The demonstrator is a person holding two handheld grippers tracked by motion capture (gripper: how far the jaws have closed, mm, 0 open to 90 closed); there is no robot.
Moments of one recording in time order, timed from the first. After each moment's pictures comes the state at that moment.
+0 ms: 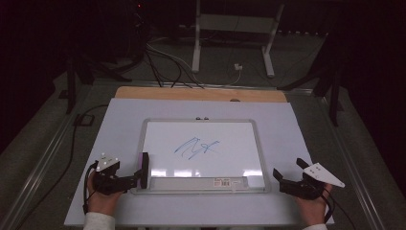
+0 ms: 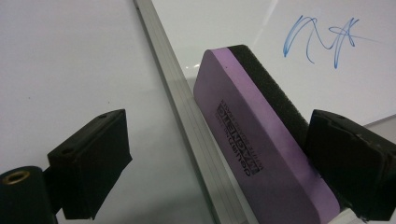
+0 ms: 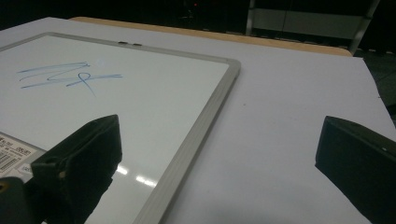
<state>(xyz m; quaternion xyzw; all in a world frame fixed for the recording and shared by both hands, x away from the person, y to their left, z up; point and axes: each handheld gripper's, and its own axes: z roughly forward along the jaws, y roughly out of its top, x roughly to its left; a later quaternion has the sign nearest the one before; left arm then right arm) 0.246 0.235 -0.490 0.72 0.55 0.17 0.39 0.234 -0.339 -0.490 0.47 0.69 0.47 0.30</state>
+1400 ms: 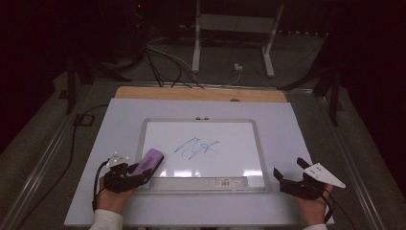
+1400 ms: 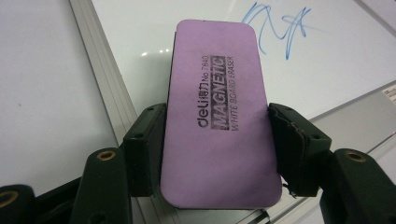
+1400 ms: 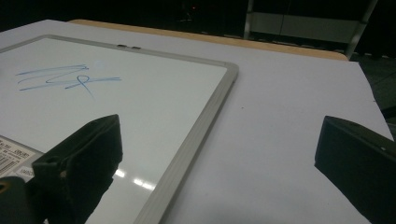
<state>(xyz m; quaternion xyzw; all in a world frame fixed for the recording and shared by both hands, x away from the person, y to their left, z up) 0.255 0.214 -0.492 0.74 0.52 0.11 0.41 0.233 -0.339 -0.488 0.47 0.69 0.47 0.30</state>
